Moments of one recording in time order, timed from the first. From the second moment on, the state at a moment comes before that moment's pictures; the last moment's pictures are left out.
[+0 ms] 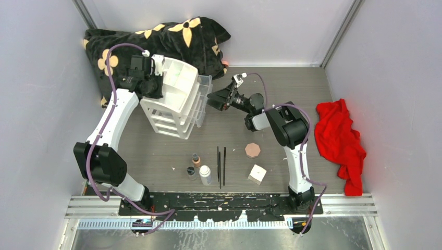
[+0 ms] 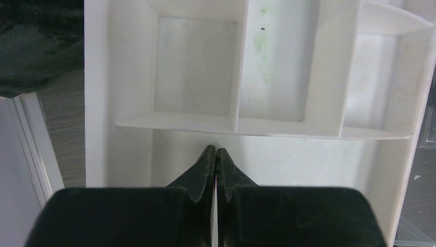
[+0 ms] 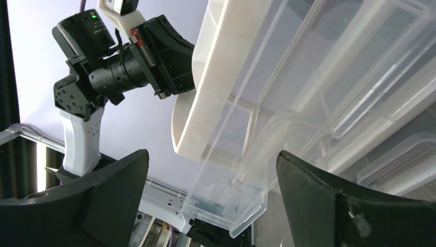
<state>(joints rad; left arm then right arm) -0.16 1.58 1.57 -0.80 0.00 0.03 0.44 2.20 1.13 1.50 -0.77 1.53</state>
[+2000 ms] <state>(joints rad) -0.16 1.33 1.63 -0.82 0.15 -0.03 0.83 1.40 0.86 -0.36 -0.03 0.35</state>
